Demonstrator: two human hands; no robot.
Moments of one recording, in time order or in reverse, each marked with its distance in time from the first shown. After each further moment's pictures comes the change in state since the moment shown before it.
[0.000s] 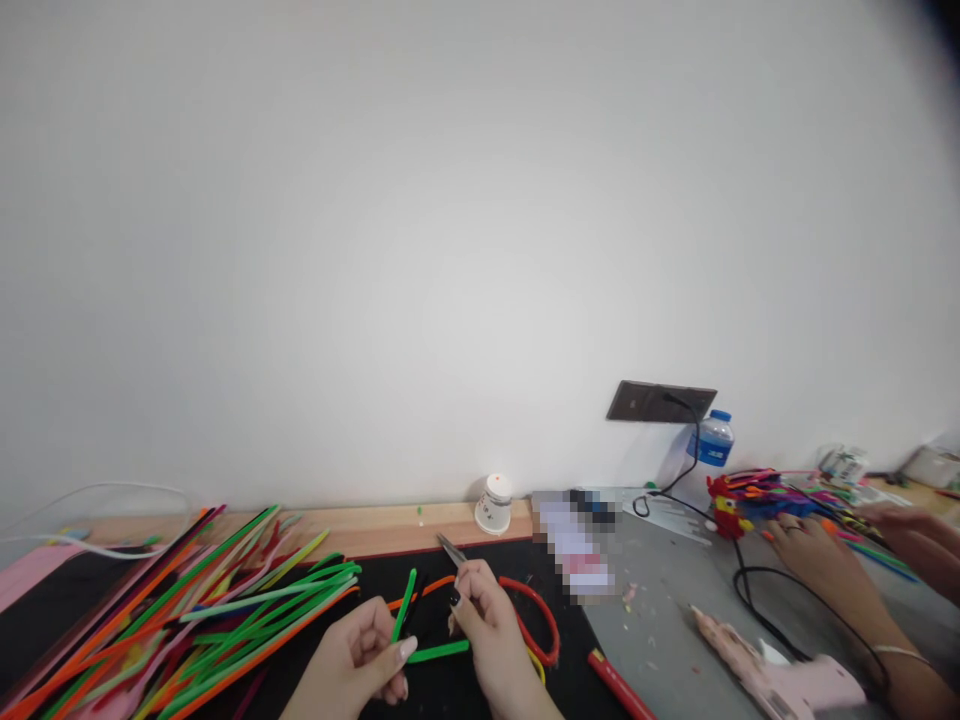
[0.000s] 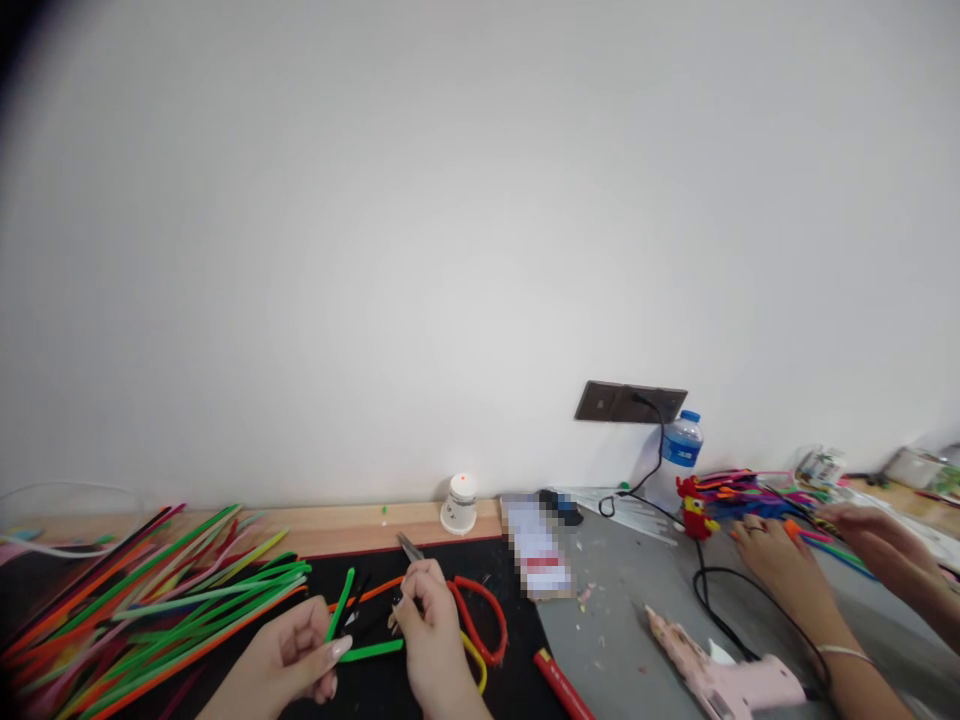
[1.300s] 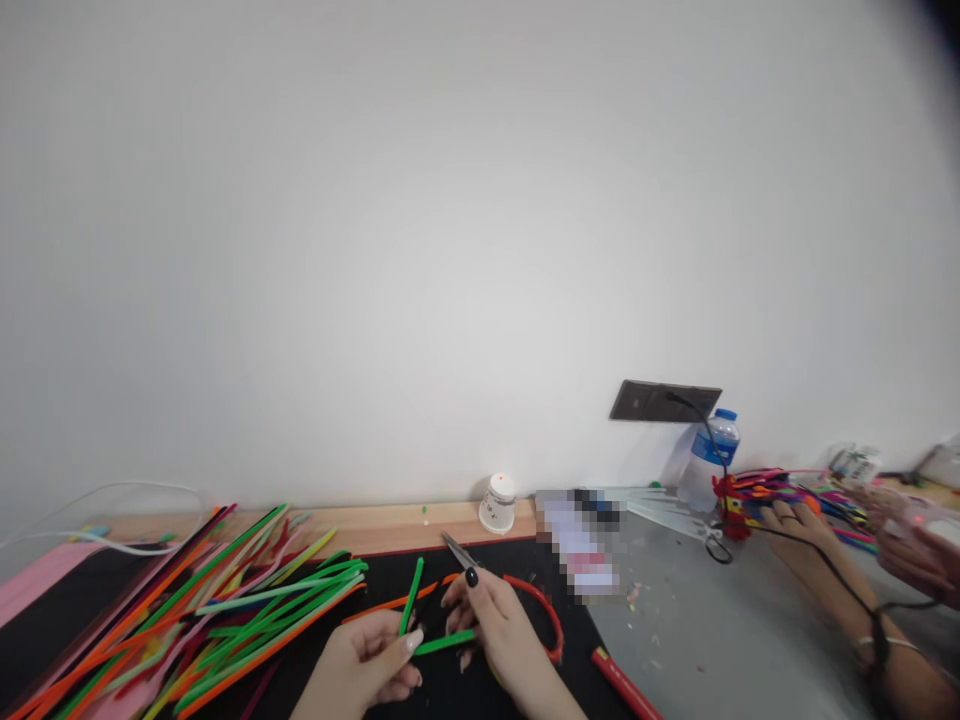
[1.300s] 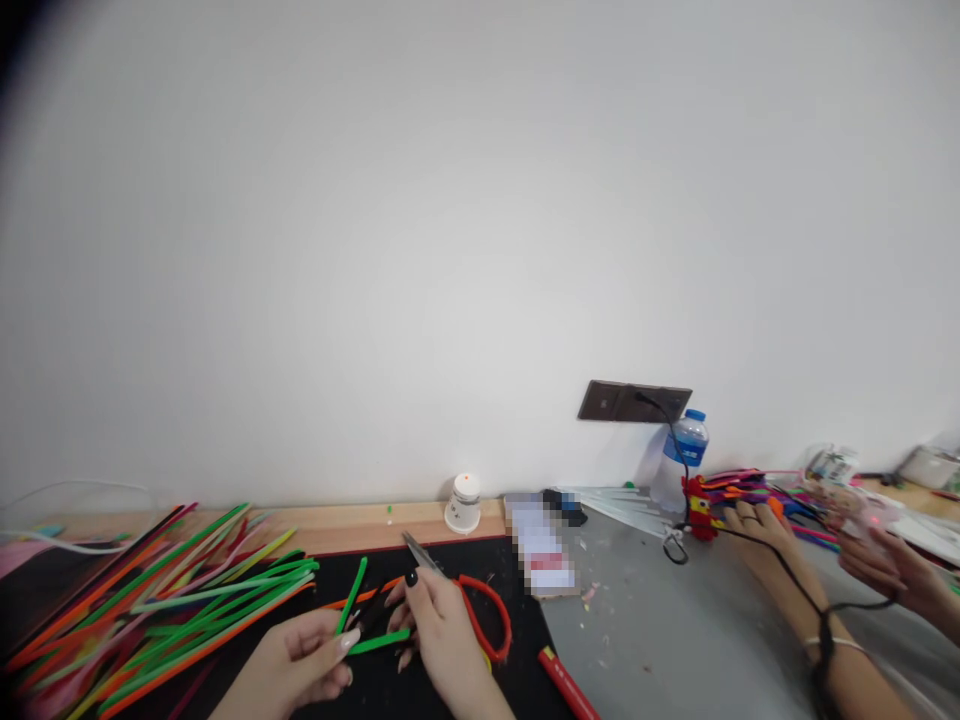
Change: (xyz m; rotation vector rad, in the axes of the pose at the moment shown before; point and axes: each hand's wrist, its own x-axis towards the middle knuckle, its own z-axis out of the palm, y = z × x) left_hand -0.002 -0.005 0.002 -0.041 0.110 -0.182; right_hand 0.003 0.005 -0.012 -0.072 -0.170 0.180
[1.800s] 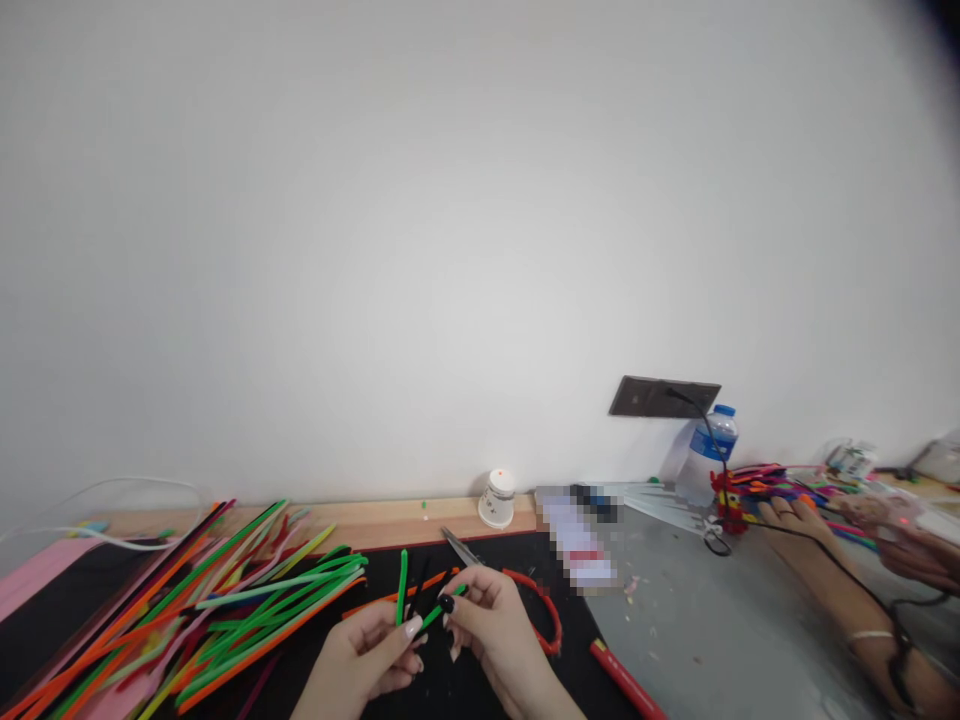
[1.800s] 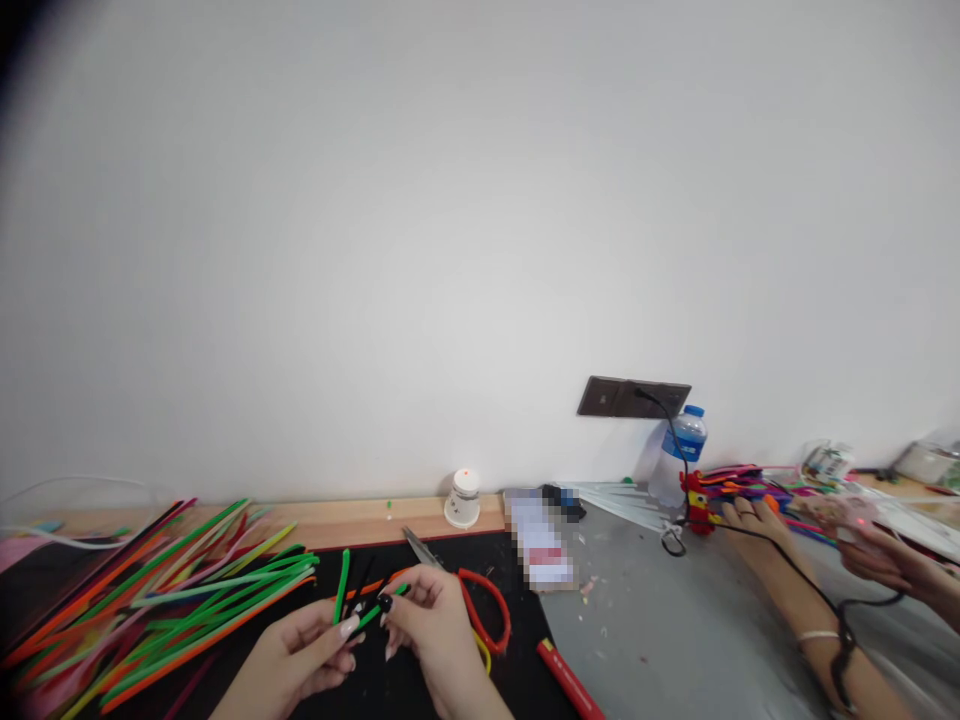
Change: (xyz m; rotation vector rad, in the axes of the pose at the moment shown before) left_hand -0.001 0.003 -0.001 -0.095 -0.038 -0.011; right_hand -0.002 -0.001 0.013 0.446 0.037 0.078
